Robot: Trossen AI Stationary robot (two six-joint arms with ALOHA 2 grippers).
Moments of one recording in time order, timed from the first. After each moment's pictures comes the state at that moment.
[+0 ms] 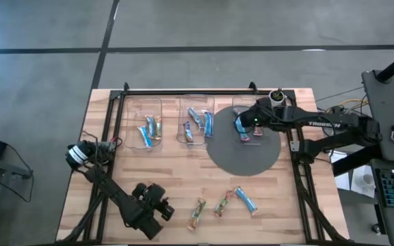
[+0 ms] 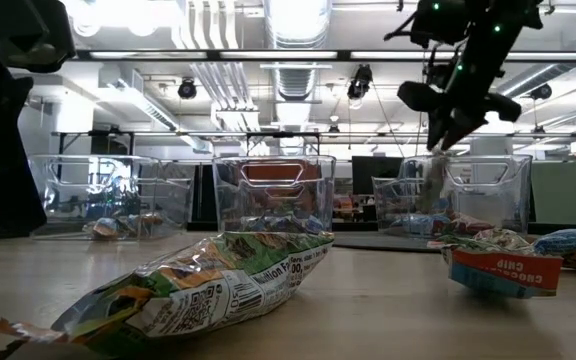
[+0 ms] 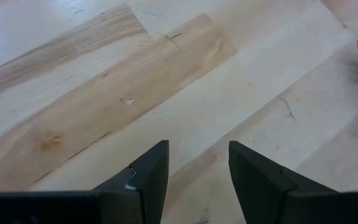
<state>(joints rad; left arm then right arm) -0.82 1.88 1.21 -0.86 -0.58 -1.80 -0.28 1.18 0.85 -0.75 0.61 0.94</state>
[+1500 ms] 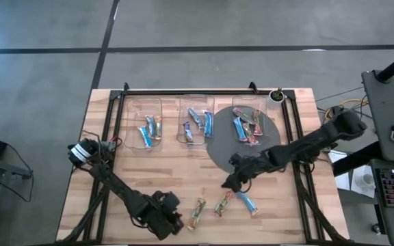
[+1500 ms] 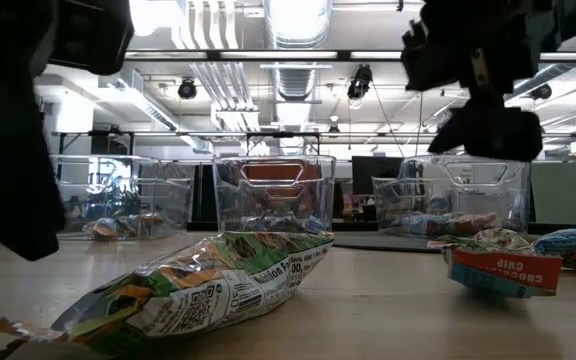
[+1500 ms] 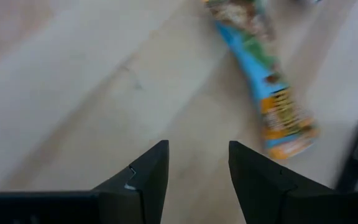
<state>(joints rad) -0.75 1.88 1.18 -0.40 -0.40 -1.44 0.34 1.43 0.72 0.01 -0.03 1.26</state>
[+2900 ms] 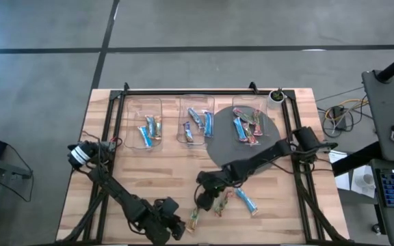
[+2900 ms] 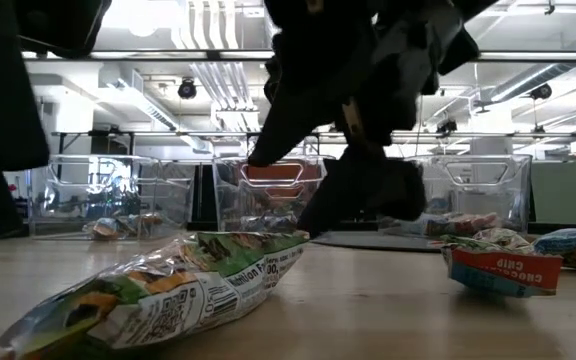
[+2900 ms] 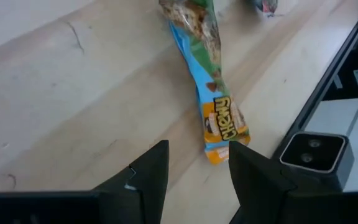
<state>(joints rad) -0.79 1.90 1.21 -0.27 -0.44 -1.66 0.32 2.00 1.20 -0.01 -0.22 1.07</state>
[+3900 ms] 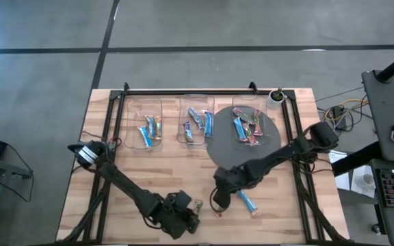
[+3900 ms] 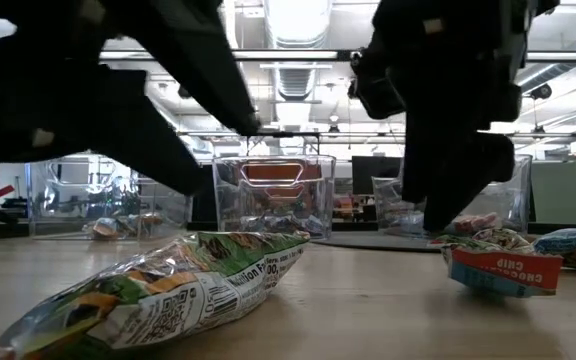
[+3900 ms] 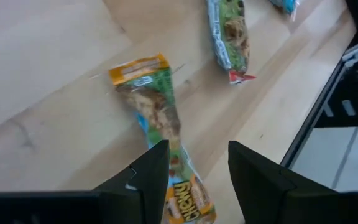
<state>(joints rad) -0.67 1.95 1.33 -0.30 -0.43 -1.53 0.39 1.81 1.10 -0.39 0.00 1.07</state>
